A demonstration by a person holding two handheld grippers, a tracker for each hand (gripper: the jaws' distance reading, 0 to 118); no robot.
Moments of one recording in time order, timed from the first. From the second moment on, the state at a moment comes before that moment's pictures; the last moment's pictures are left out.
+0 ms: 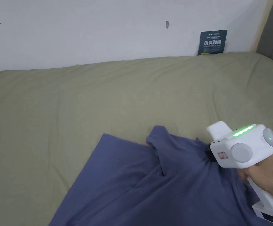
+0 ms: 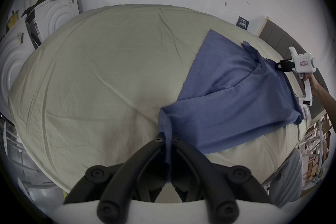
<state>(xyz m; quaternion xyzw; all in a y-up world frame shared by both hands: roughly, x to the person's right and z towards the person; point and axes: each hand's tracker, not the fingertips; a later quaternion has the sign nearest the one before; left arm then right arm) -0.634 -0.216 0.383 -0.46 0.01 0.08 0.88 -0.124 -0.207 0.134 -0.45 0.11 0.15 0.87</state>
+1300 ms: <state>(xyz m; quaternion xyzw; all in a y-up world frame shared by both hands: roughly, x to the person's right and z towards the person) -0.611 0.141 0.318 -0.22 0.04 0.04 0.97 -0.047 0.170 0.312 -0.14 0.05 0.11 0.98</state>
